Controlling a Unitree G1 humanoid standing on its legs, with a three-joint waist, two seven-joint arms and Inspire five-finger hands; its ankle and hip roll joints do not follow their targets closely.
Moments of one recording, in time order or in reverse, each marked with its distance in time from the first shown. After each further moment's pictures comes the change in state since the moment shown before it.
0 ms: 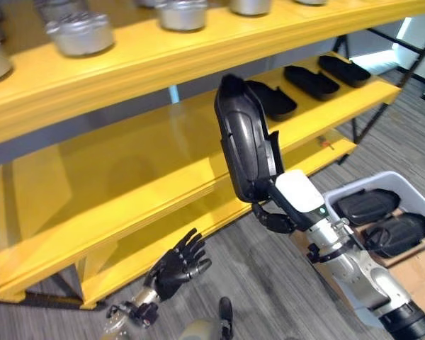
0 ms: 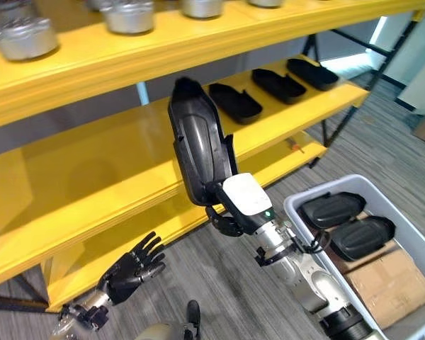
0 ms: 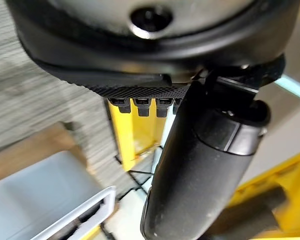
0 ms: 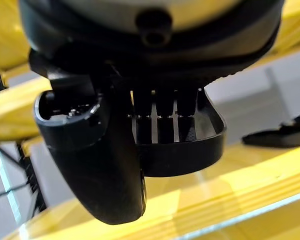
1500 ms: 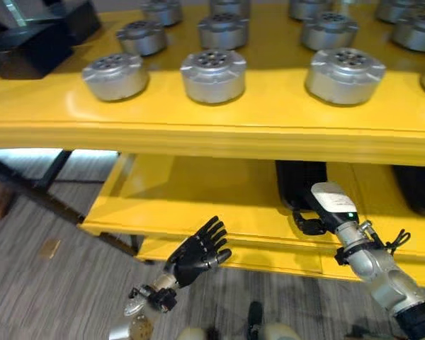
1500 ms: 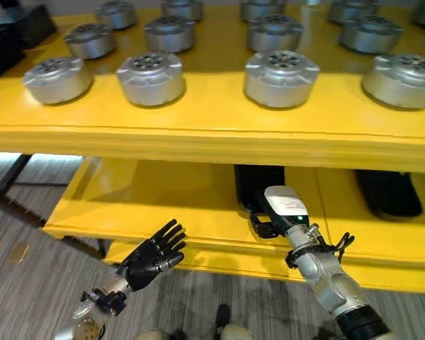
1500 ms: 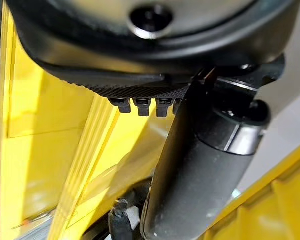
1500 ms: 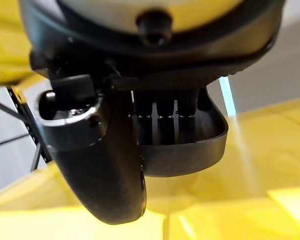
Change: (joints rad) left arm -0.036 -0.049 -0.069 -0.099 -0.007 0.069 0.031; right arm -0.002 -0.033 -0.076 0.281 0.048 0.167 0.069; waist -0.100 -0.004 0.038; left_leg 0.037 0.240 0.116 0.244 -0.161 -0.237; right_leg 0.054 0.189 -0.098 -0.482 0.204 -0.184
